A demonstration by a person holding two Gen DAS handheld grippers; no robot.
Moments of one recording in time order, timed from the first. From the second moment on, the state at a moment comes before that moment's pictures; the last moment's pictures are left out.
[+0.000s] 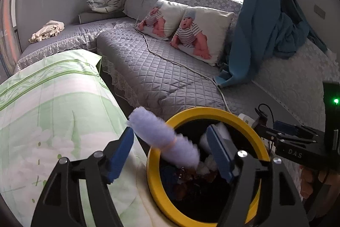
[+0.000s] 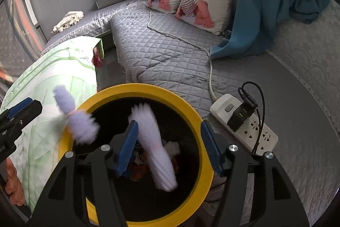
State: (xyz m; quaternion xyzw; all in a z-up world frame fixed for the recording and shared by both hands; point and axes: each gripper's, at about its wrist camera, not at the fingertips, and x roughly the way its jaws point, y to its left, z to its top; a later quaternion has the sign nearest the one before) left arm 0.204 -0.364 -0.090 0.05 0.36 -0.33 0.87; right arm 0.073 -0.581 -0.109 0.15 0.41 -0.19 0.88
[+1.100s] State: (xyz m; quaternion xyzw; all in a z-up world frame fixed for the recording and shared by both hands) left arm 0.174 -0.261 -0.022 0.01 0.28 -0.28 0.92; right arm 0.070 -0.520 -0.042 0.11 0.35 -0.16 0.92
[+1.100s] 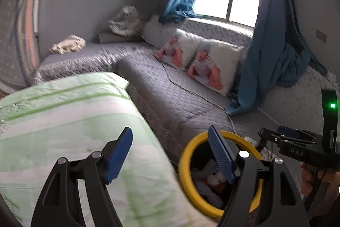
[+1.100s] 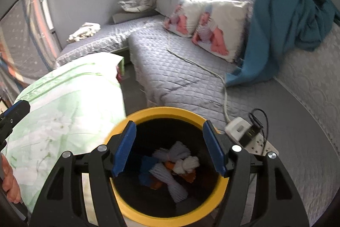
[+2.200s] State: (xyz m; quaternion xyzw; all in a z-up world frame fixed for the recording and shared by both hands) left arm 0.064 -0.047 0.043 -0.03 0.15 -0.09 0.99; right arm 0.071 -0.298 0.039 0.05 0.23 0.02 0.97
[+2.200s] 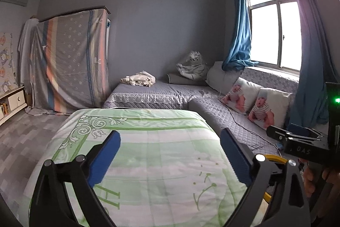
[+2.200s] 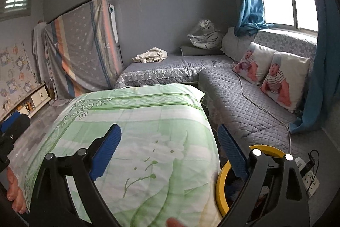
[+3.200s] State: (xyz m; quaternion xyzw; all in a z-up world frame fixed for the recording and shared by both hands) left arm 0.031 -0.020 0.014 -0.06 0.14 -0.05 0.99; right arm 0.010 -0.253 0.004 0.05 0.14 -0.09 0.98
